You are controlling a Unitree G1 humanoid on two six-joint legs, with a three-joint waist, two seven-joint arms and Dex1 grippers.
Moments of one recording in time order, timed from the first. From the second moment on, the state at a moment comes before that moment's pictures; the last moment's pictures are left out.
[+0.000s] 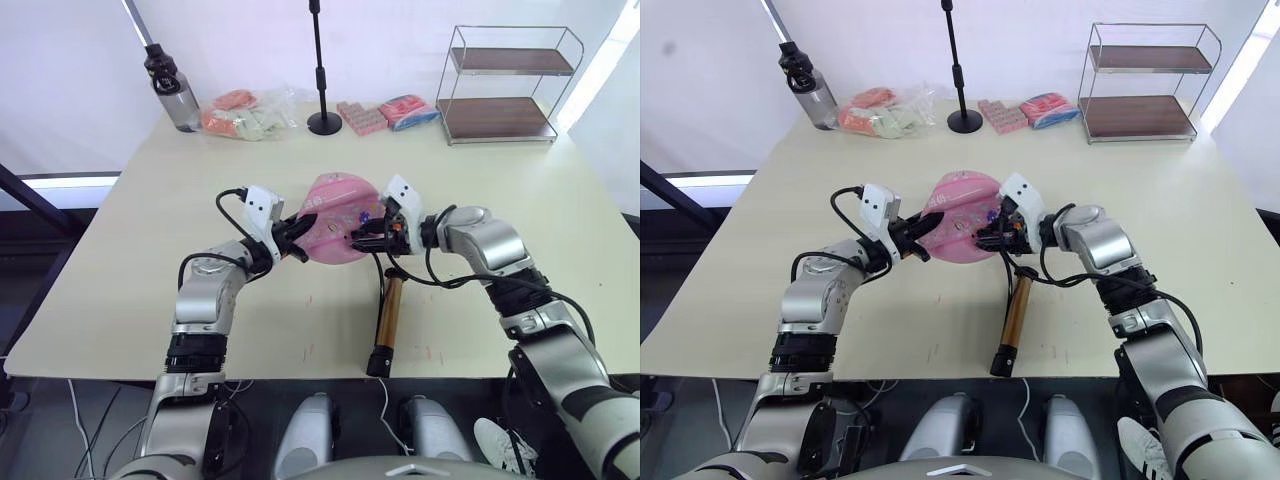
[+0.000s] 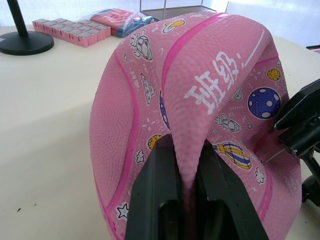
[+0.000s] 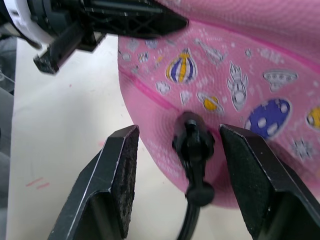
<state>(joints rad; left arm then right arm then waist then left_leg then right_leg) -0.45 0.34 0.09 0.12 -0.24 0.44 -0.70 -0.82 -0.27 0.26 0.33 0.22 0.69 0.96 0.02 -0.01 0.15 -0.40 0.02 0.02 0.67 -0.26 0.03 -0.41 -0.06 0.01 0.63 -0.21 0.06</state>
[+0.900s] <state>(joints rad) -0.45 0.34 0.08 0.12 -0.24 0.44 -0.71 -0.84 -0.30 0.28 0.35 0.19 0.64 0.99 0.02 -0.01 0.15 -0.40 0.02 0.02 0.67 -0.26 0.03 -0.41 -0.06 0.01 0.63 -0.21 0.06</state>
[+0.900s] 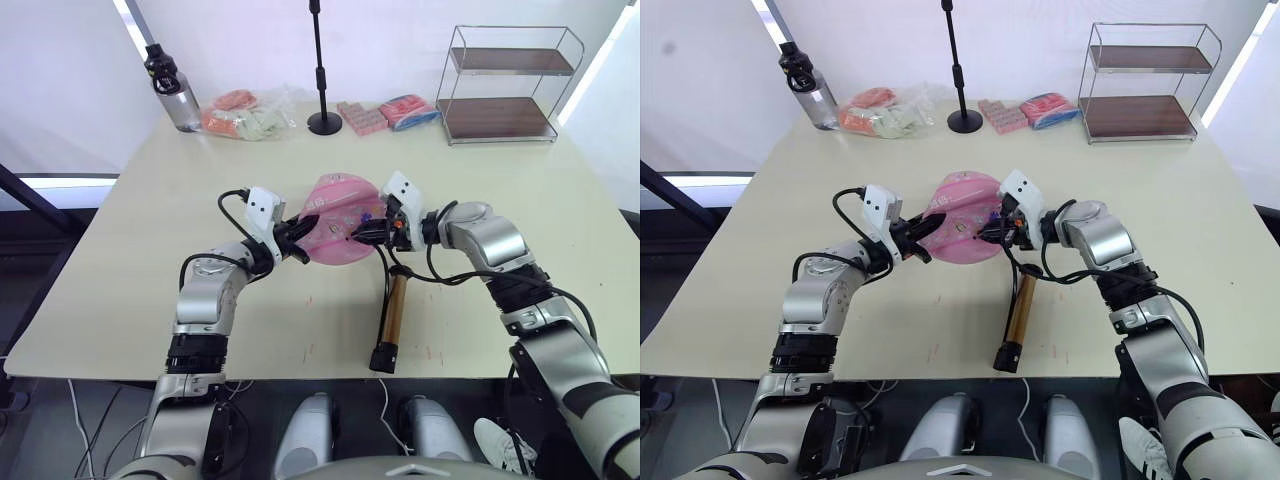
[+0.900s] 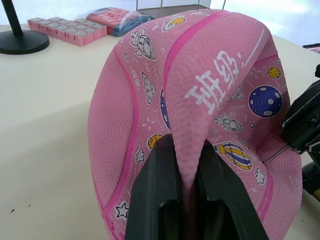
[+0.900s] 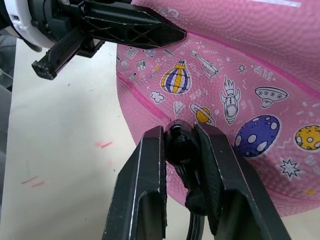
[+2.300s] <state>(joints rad) -0.44 0.34 0.07 0.12 -0.24 0.44 -0.69 -1.09 -0.23 0.63 0.48 -0.22 0.55 1.07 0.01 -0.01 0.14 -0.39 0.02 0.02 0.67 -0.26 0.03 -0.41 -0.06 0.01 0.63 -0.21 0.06</state>
